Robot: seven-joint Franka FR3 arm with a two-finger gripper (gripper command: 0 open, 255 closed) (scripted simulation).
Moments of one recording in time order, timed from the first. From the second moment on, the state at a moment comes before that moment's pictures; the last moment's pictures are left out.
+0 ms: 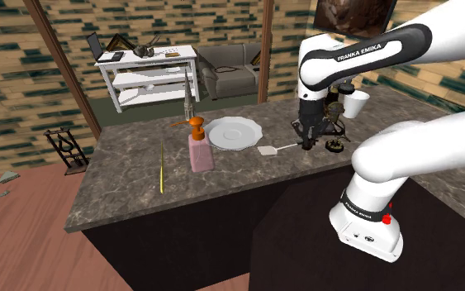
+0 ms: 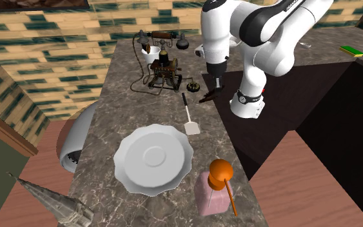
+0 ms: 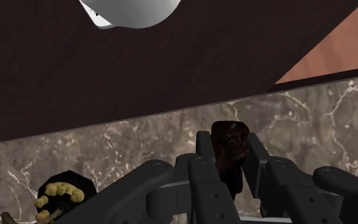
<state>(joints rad) -0.31 -0.82 0.05 -2.88 0.05 1.84 0.52</state>
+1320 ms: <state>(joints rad) -0.26 -0.02 0.17 -2.16 0.06 1.94 0.70</state>
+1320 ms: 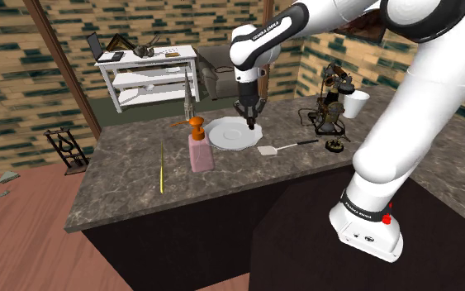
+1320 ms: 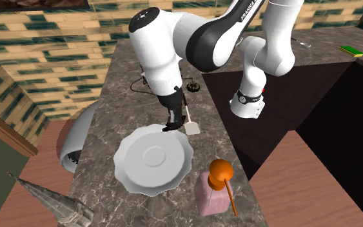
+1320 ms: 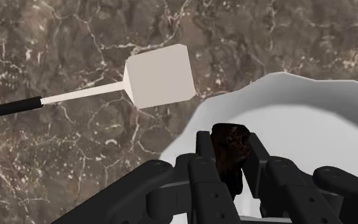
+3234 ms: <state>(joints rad) -0.23 0.36 0.18 -1.86 0.00 2.01 0.77</state>
